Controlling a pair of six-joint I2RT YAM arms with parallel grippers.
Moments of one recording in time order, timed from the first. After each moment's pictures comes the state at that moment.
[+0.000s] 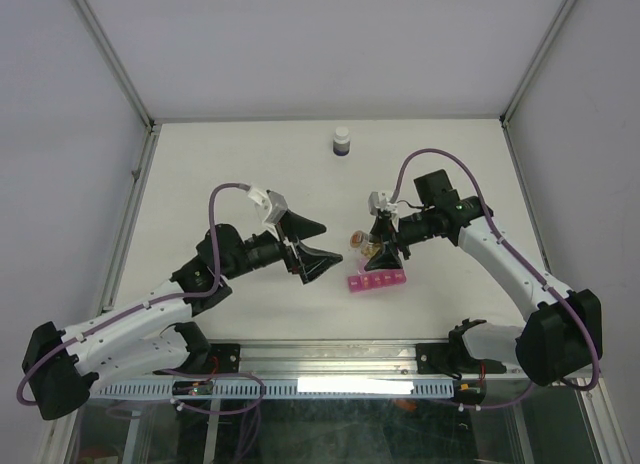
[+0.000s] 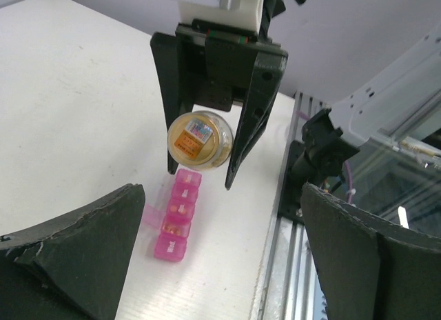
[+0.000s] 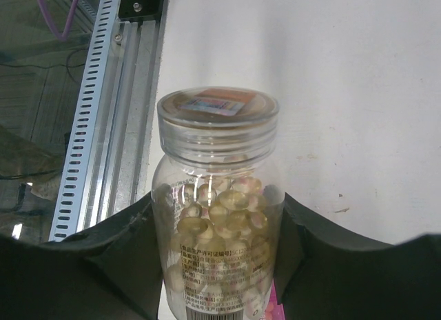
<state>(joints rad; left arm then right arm) -0.89 0.90 0.59 0.38 0.32 -0.36 0.40 1.24 0.97 -0.81 -1.09 -0.85</state>
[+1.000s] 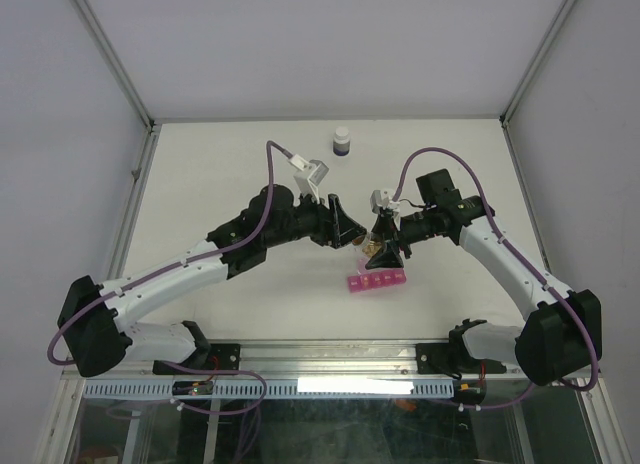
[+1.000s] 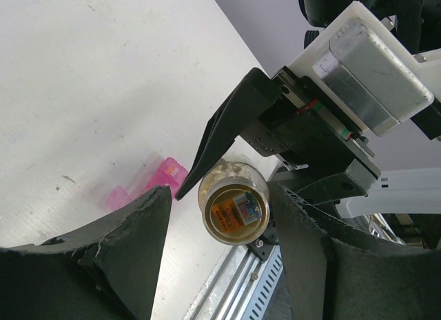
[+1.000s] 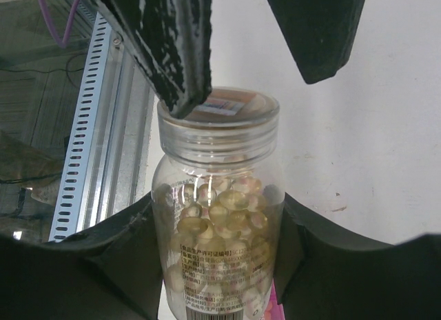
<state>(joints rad) -0.91 1.24 0.95 0.06 0.19 -0.65 0.38 1.24 0.97 -0.81 -1.11 -0.85</state>
